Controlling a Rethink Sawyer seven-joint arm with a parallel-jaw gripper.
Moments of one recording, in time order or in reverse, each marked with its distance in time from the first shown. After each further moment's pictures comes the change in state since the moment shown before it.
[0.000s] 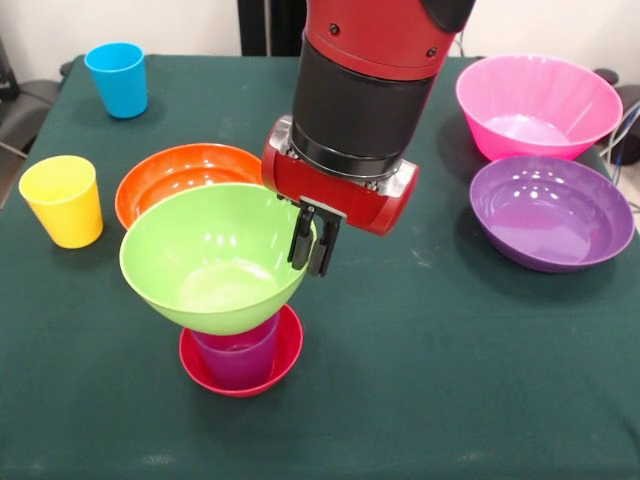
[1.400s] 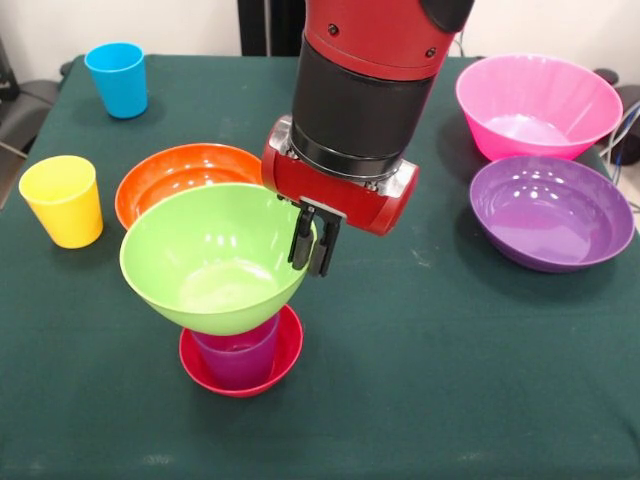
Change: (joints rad) arm -0.001 0.001 0.000 0.000 0.005 0.000 0.000
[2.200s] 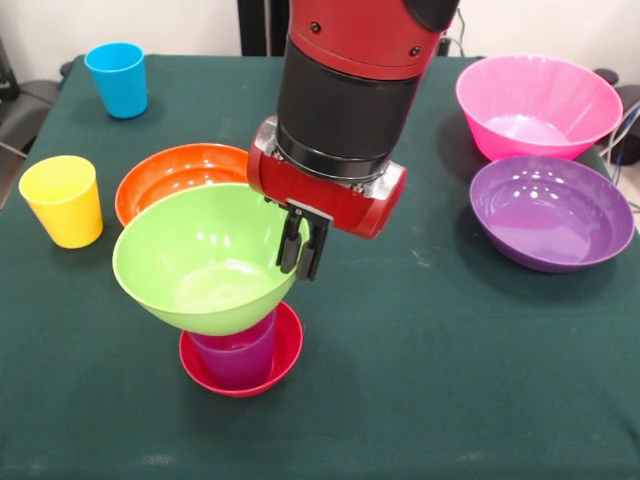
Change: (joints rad) arm -0.013 0.007 0.000 -0.024 0.005 0.006 0.000
